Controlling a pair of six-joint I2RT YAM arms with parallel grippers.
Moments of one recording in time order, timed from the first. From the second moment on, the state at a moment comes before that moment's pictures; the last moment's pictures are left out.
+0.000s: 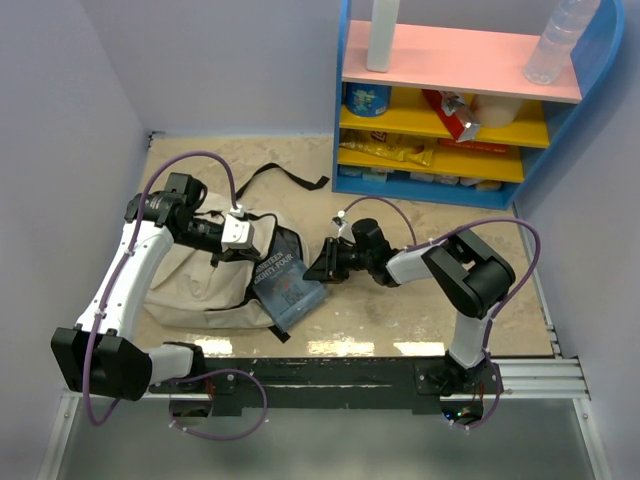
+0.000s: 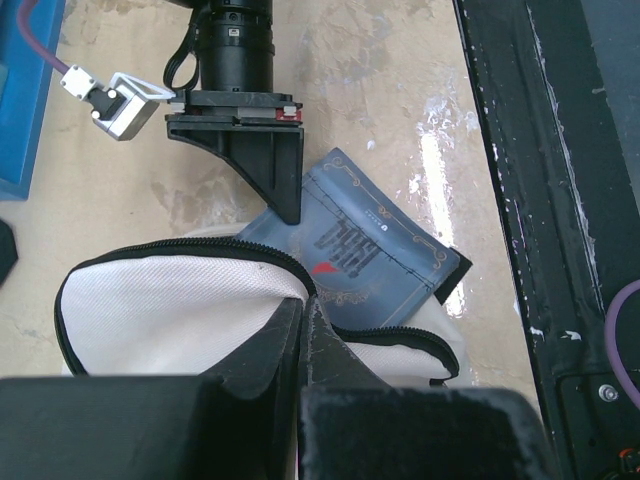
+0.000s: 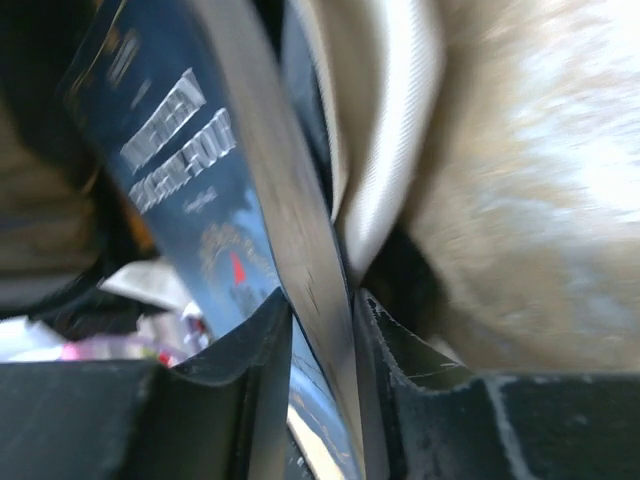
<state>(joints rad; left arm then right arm) -0.14 1.26 1.23 -1.32 1.06 1.46 0.65 1.86 0.75 0.53 -0.60 0.90</state>
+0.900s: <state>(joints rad) -0.14 1.26 1.23 -1.32 1.06 1.44 0.67 1.89 0.83 0.78 -0.85 1.12</state>
